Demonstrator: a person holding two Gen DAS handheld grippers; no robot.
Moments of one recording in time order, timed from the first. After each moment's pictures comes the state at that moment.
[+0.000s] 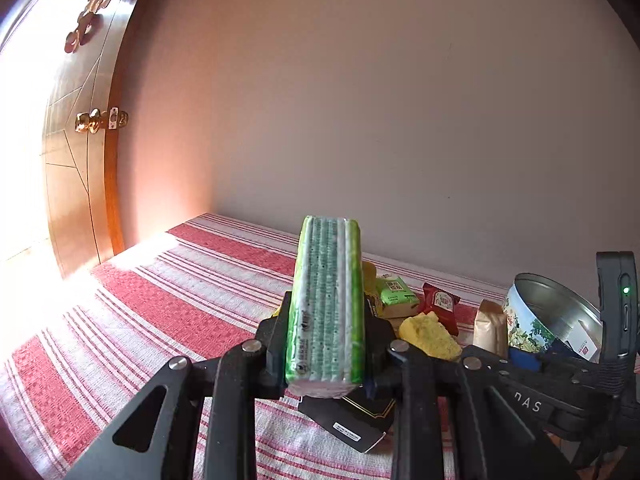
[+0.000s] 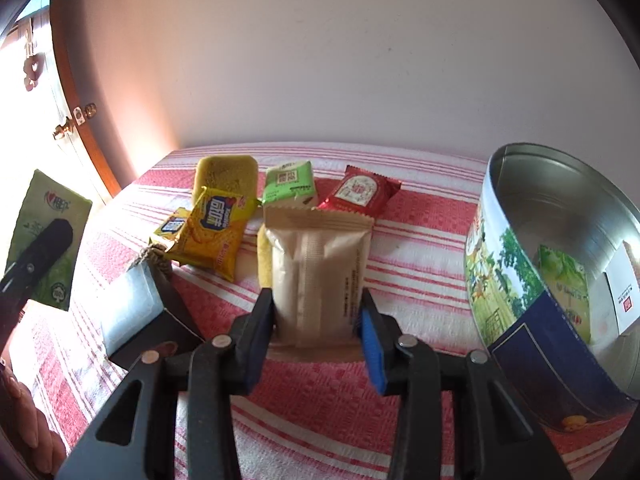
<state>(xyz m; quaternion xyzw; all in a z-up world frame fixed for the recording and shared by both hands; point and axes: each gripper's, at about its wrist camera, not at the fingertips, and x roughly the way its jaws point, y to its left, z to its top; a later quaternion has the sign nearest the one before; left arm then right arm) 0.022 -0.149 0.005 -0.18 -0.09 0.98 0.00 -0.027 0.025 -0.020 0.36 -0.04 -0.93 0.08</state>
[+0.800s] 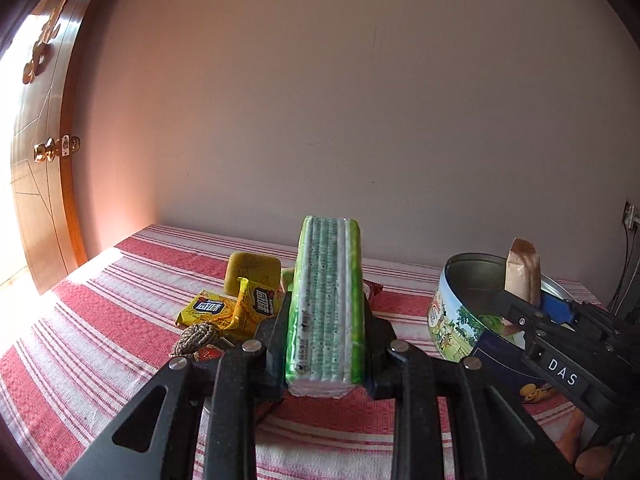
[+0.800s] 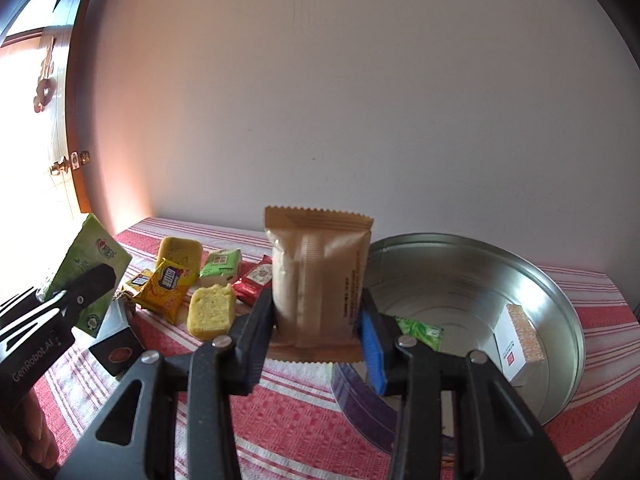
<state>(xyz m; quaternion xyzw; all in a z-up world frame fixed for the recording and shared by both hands) 0.043 -0.056 0.023 -0.19 -0.05 0.98 0.07 0.034 0.103 0.027 0.22 0.01 -0.97 0.02</state>
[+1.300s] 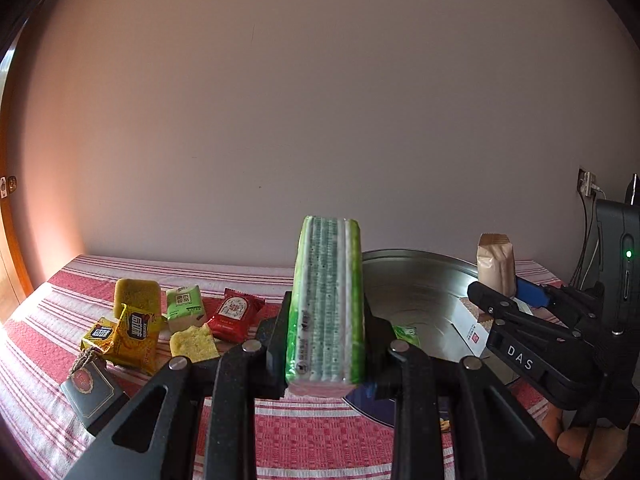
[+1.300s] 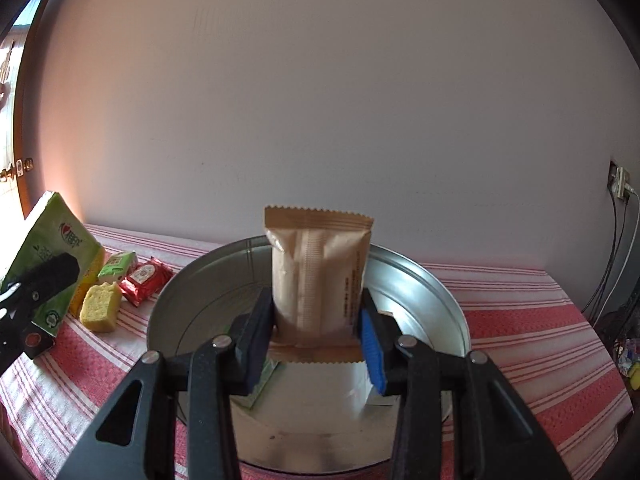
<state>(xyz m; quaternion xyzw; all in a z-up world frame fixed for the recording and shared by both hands) 0.030 0.053 0.034 -0.18 -0.01 0.97 0.16 0.051 0.210 0.030 0.22 0.02 -0.97 -0.08</state>
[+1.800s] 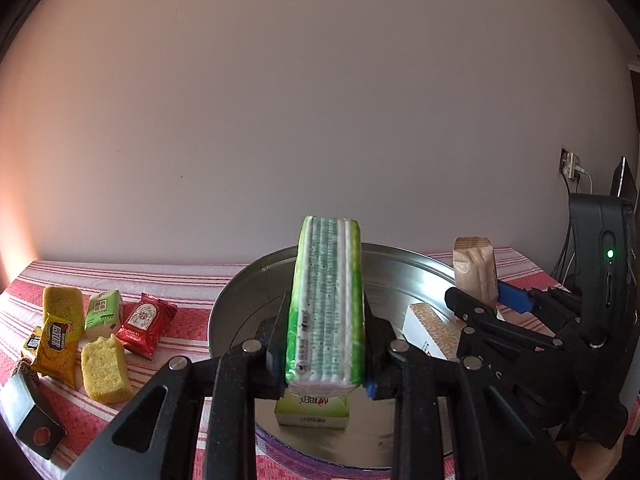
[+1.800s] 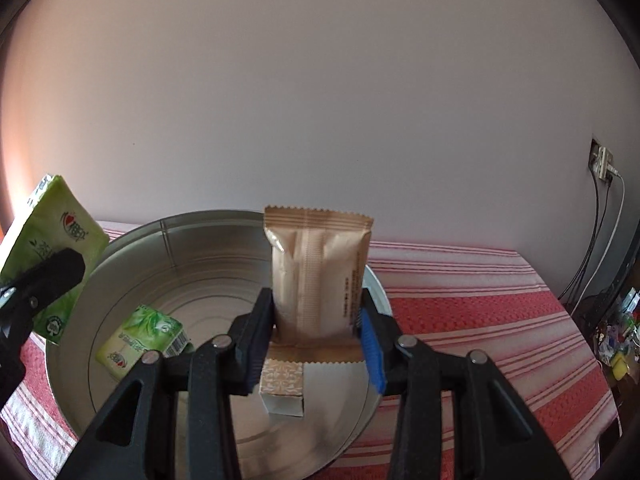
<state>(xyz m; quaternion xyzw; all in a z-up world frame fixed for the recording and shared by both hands) -0.005 0.129 0.018 -0.21 0.01 0.96 0.21 0.023 0.264 0.017 0.26 0.01 -0.96 -0.13</state>
